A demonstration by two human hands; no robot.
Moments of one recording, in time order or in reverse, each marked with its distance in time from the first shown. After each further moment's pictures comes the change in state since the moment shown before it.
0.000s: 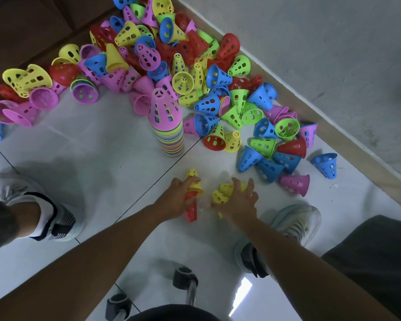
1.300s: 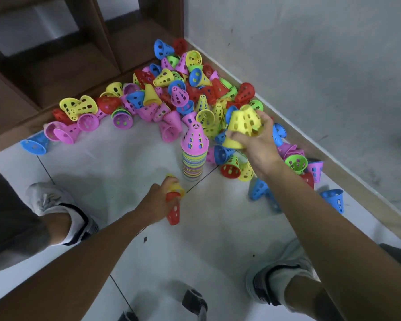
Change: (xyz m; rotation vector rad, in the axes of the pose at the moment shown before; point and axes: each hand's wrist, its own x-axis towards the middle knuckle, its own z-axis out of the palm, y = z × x) left_hand -0.037 -0.043 -0.092 -0.076 0.250 -0.080; right_hand -0.019 -0.152 -0.155 1.069 0.039 -0.518
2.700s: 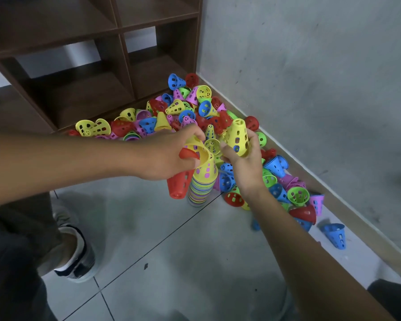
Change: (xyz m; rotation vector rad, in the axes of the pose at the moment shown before) left_hand -0.048 0.199 -0.197 0.322 -0.045 0.301; right_hand -0.011 -0.028 0.062 -0.056 -0.005 -0.267
